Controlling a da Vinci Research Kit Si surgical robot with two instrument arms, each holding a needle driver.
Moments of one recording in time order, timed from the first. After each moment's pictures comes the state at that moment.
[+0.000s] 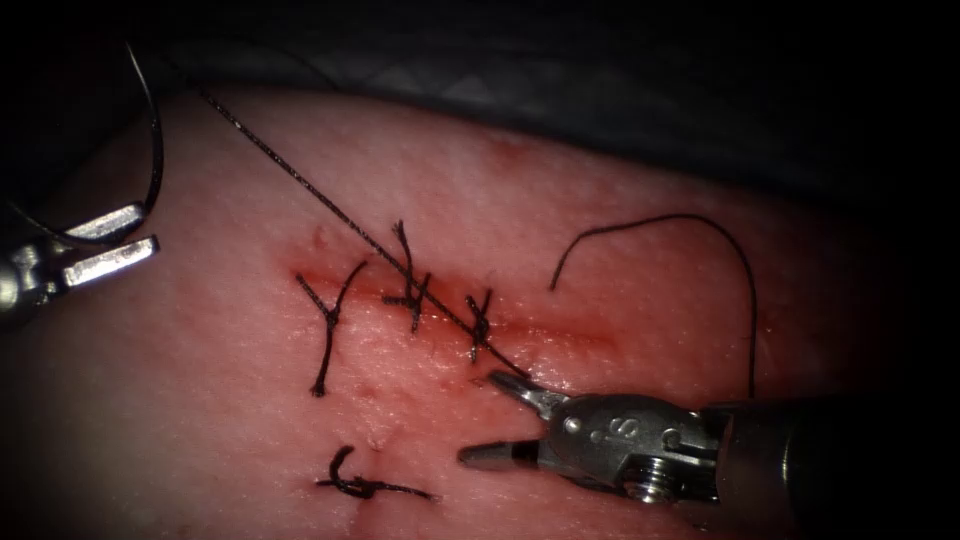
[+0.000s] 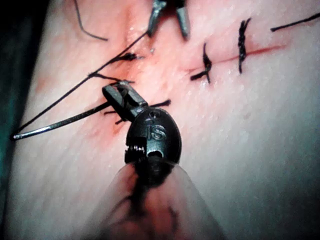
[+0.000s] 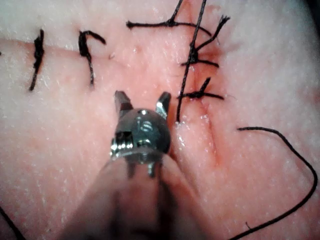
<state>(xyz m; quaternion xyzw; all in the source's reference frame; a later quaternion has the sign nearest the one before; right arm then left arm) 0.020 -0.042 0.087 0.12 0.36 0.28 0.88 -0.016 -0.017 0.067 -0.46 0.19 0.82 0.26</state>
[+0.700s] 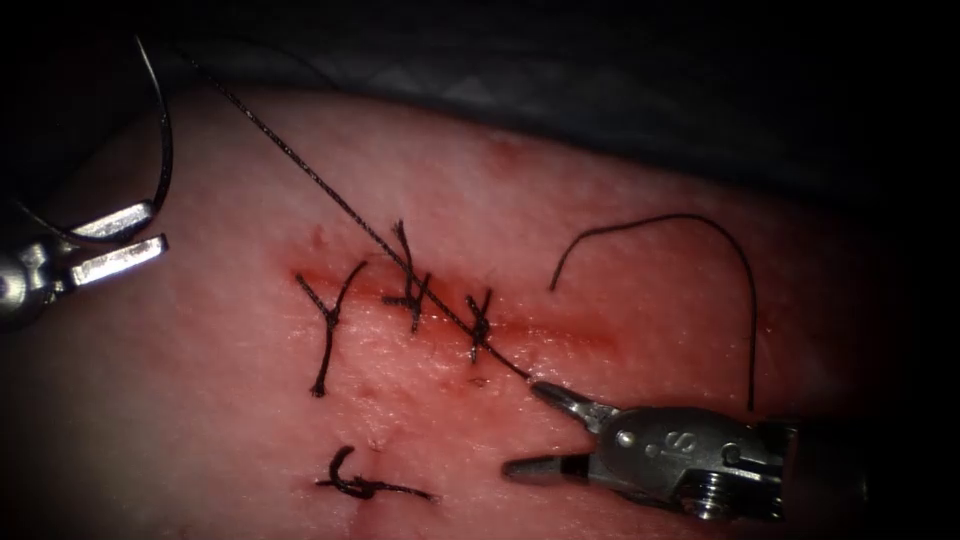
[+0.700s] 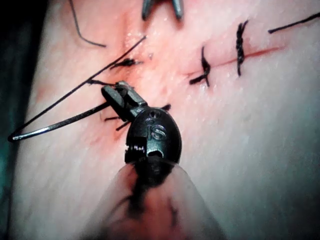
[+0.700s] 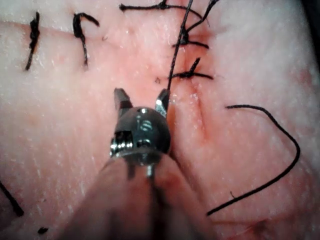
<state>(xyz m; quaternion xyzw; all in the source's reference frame) 0.016 -0.040 0.086 0.11 0.37 0.30 0.88 -0.017 -0.017 0.066 -0.47 0.19 0.82 0.25</state>
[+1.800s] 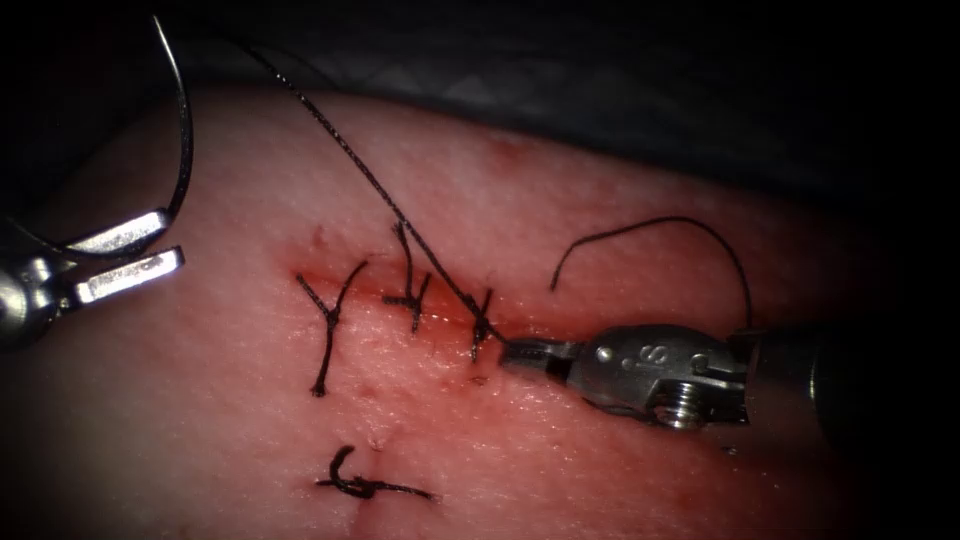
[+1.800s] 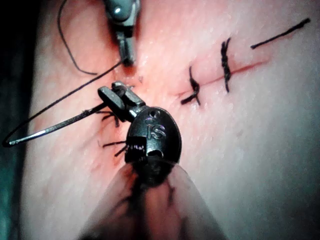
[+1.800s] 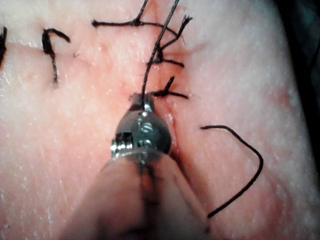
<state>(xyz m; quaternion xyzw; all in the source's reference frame) 0.018 -0.039 0.087 0.15 0.36 0.24 0.89 -0.020 -0.017 0.064 -0.50 0.20 0.81 0.22</state>
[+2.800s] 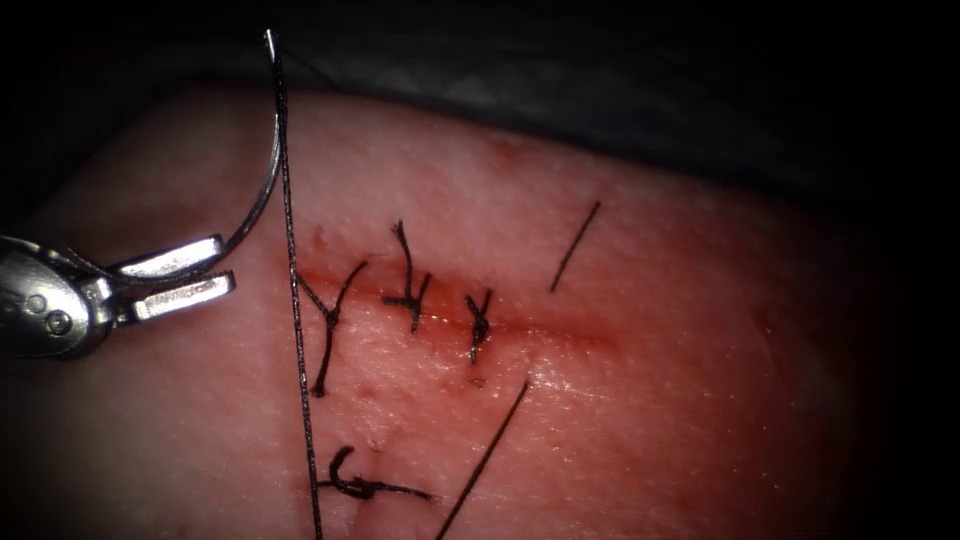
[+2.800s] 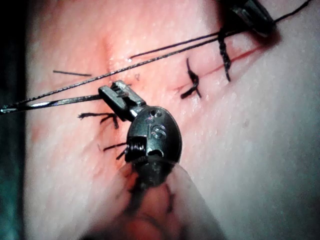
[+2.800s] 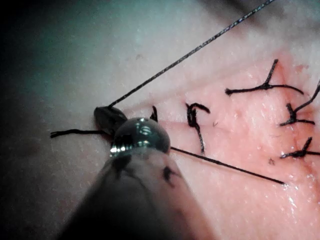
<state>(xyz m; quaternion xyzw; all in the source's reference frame) 0.029 -0.052 0.075 0.47 0.38 0.18 0.78 -0.021 -0.017 0.067 -0.53 0.18 0.80 0.19</state>
